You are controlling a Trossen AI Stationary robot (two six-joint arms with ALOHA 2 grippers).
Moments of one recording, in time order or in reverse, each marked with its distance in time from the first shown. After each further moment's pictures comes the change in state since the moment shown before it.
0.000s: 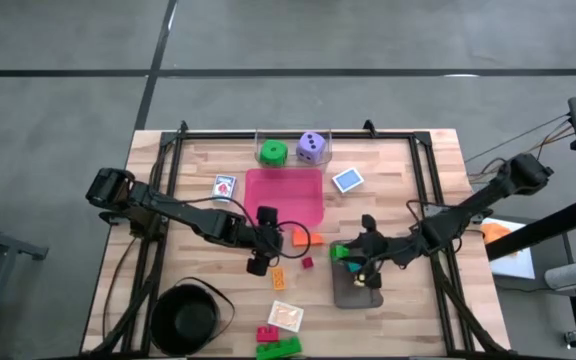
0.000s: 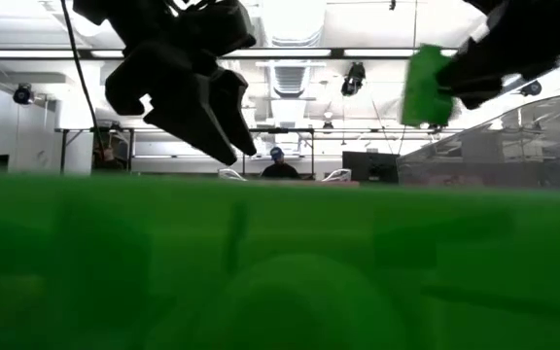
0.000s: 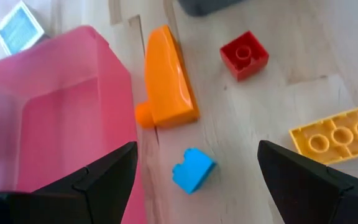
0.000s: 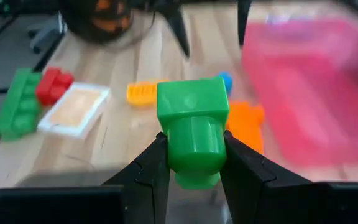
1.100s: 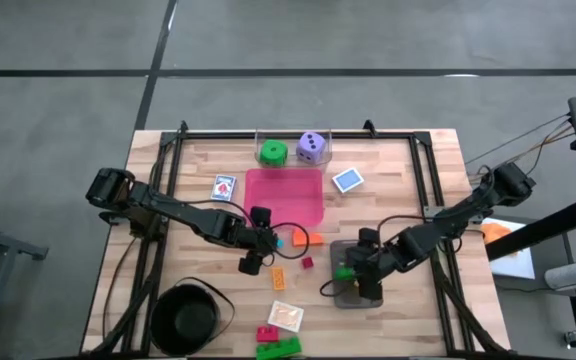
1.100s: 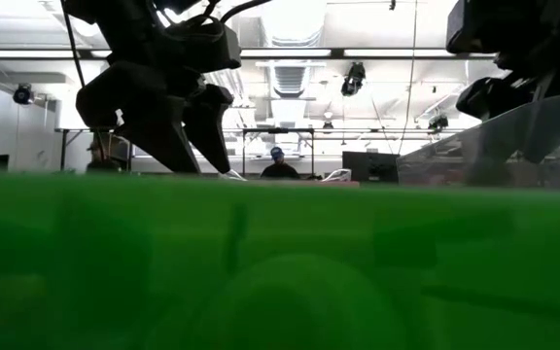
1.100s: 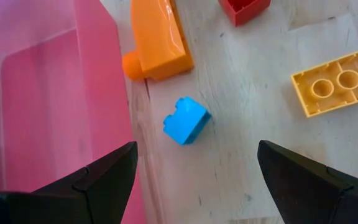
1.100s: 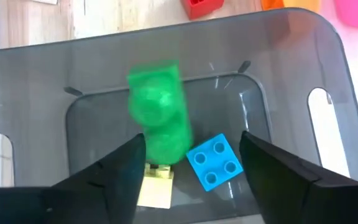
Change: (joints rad) left arm -0.002 0.000 -0.001 -0.143 0.004 -0.034; right arm 0.005 0.281 0.334 -0.644 -0.232 0.245
